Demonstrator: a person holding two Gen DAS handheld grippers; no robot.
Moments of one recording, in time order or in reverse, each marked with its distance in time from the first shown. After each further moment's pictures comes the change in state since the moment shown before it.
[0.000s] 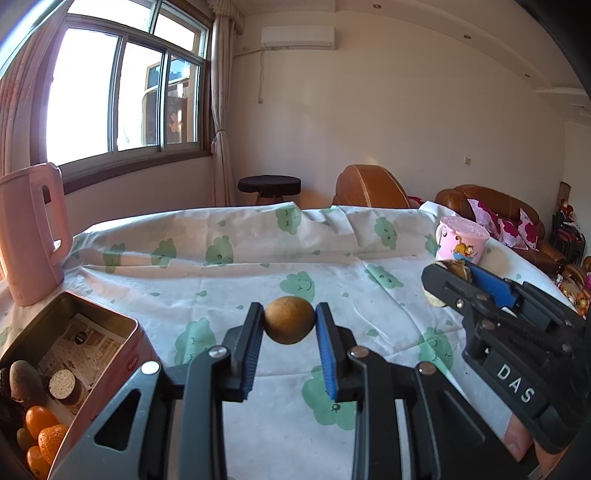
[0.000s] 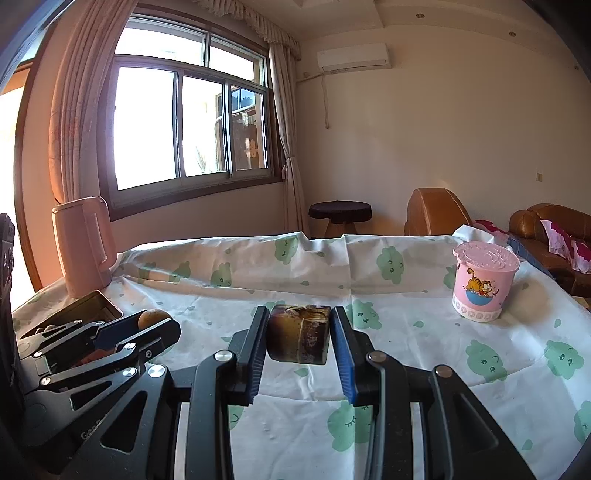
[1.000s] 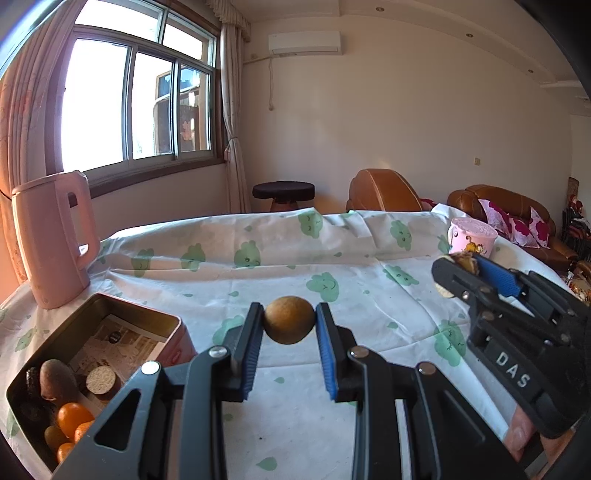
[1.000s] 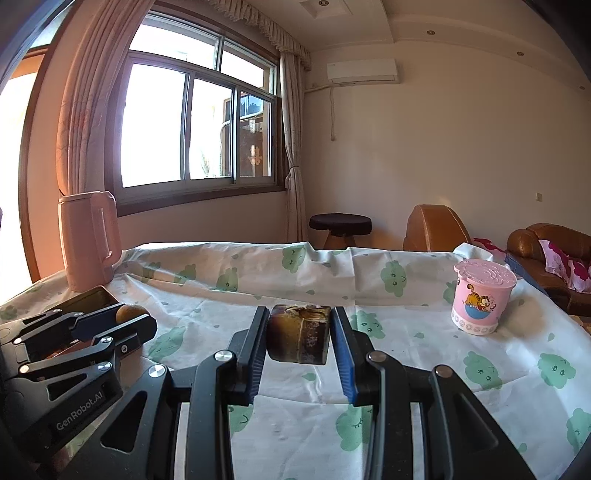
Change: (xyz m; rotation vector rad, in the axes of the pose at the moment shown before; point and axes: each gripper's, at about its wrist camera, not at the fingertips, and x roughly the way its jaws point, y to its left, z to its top) left arm -0.028 0.020 -0.003 0.017 -0.024 0.057; right arm -0.008 0.017 -0.002 -0.057 -0.038 -0.007
